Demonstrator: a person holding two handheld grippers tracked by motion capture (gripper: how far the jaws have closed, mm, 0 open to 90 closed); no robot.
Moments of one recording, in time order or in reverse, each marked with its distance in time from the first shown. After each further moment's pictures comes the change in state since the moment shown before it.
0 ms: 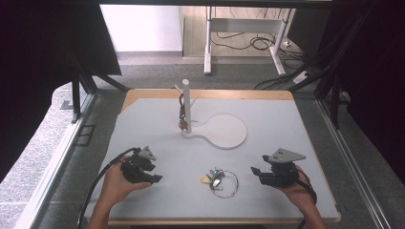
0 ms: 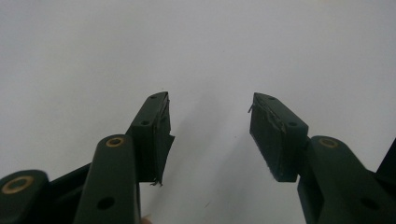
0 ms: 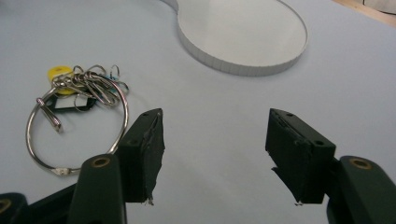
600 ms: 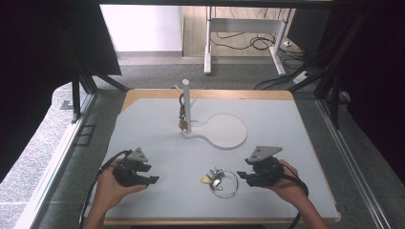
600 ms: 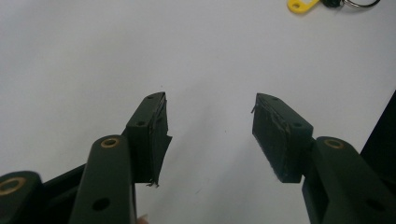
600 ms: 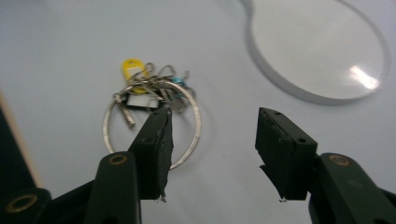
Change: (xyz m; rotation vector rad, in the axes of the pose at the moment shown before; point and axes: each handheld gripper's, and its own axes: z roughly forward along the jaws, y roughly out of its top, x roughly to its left) left arm -0.006 -0.020 -0.016 -0.084 0.003 -0.035; right arm 0.037 0.046 0.005 0.147 0.155 -0.165
